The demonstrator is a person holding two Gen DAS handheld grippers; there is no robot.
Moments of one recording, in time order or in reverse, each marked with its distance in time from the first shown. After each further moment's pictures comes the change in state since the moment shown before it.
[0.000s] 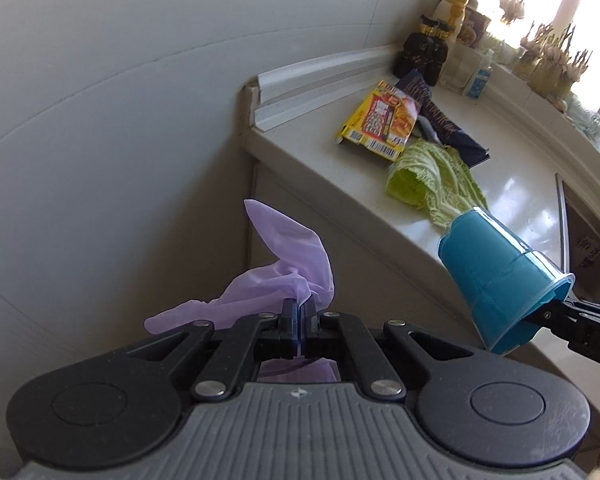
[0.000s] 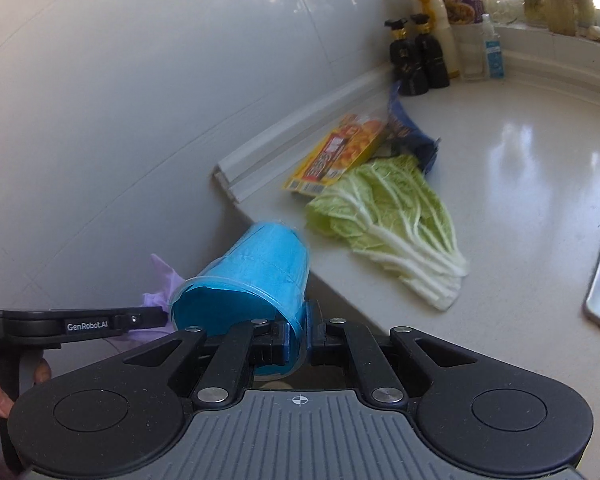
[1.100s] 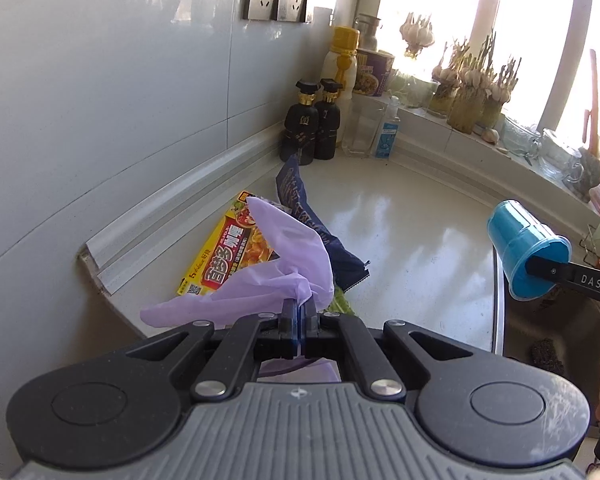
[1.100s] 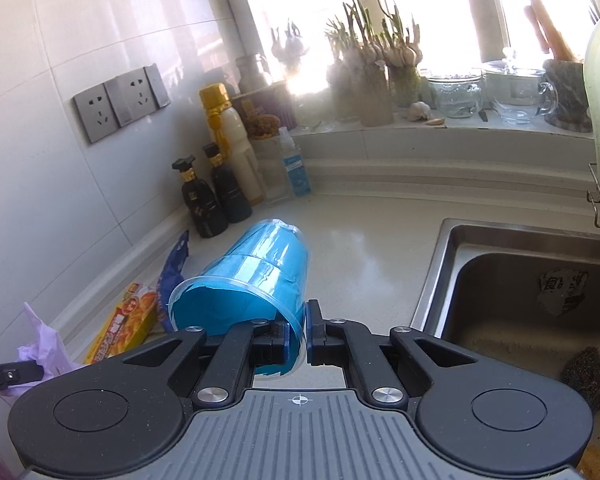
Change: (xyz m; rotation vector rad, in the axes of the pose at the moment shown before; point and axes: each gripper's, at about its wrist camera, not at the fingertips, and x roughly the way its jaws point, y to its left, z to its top) left arm 0.015 -0.130 0.093 0.174 -0.176 -0.095; right arm -0.065 -0.162 0.108 0.172 -0.313 -0.348
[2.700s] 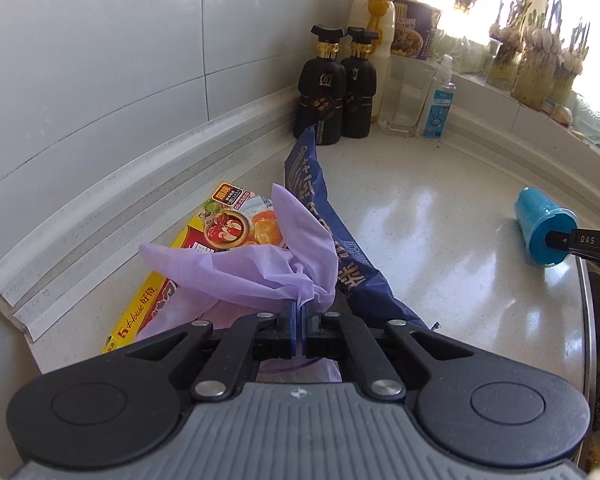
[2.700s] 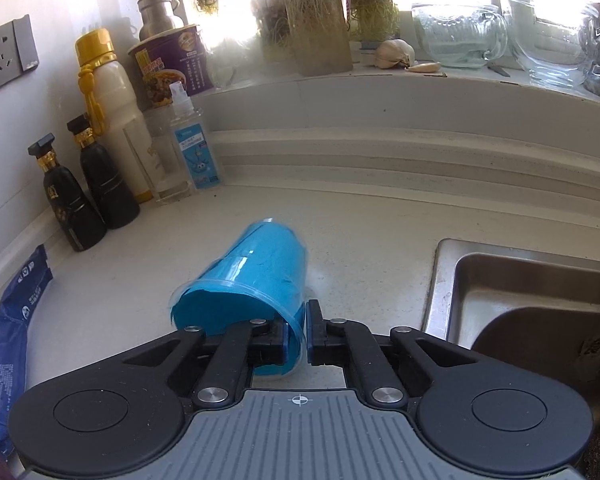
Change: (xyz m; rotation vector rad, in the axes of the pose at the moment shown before) left arm 0.131 -0.017 0.027 -0.004 0.037 0.097; right arm 0.191 -0.082 0.041 0.008 0.044 -0.152
